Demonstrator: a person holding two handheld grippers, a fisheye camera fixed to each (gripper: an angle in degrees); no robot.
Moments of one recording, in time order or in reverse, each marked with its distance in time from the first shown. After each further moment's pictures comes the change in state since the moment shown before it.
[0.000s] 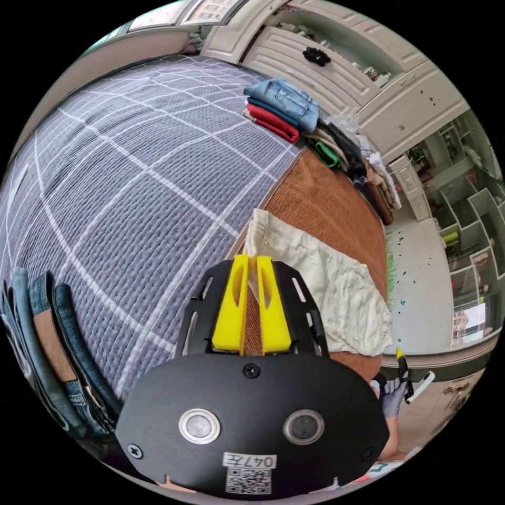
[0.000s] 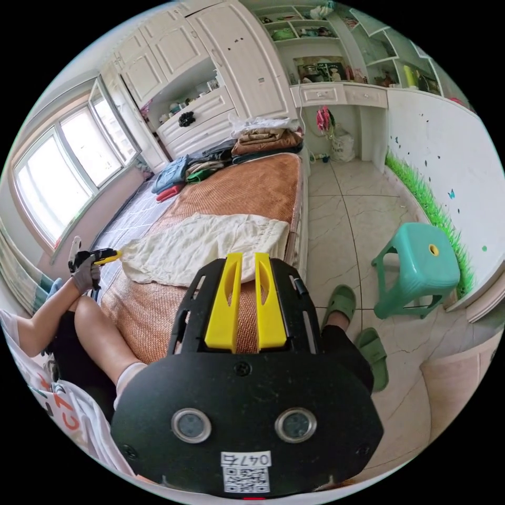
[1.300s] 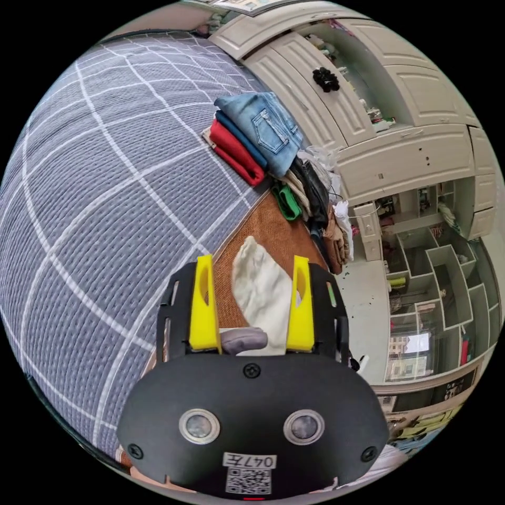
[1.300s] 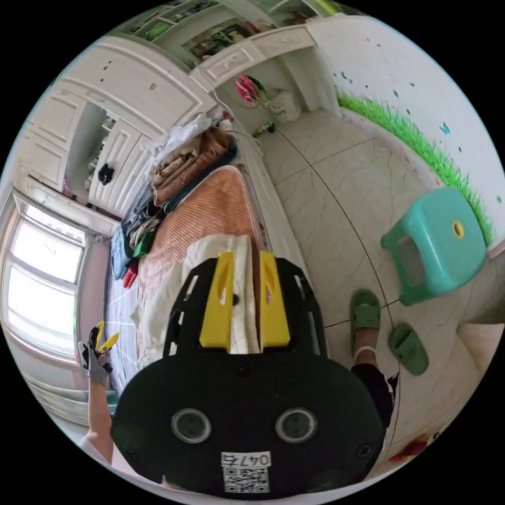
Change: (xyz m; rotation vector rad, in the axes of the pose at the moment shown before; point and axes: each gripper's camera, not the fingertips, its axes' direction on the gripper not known) left arm 0.055 -0.202 0.148 -0.005 0.281 -0.139; right arm 0.116 -0.252 0.076 -0.097 0.007 0.478
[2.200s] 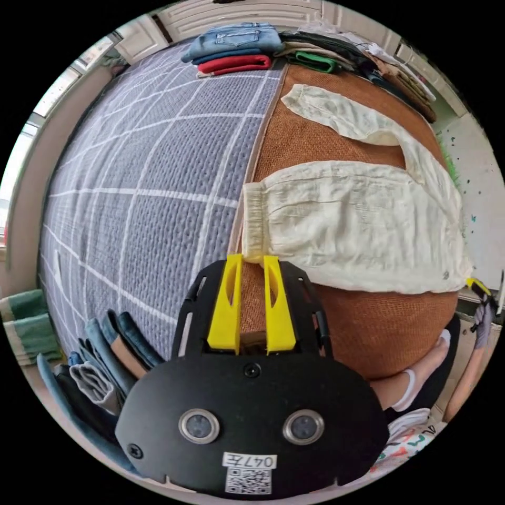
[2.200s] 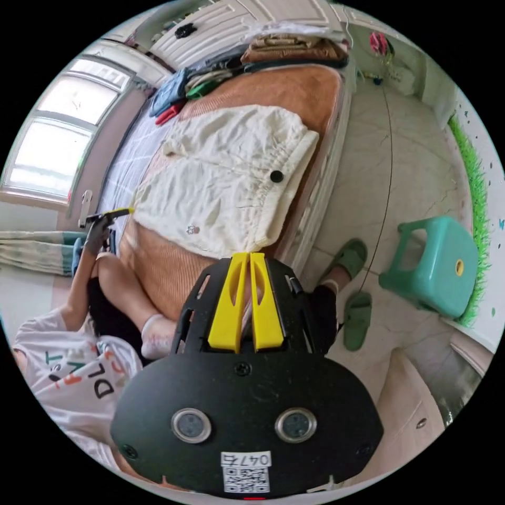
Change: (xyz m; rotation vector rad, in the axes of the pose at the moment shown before) left arm 0.146 0.118 0.105 -0.375 -0.705 0.394; right arm -0.055 0.072 -0.049 -0.576 0.001 -0.548
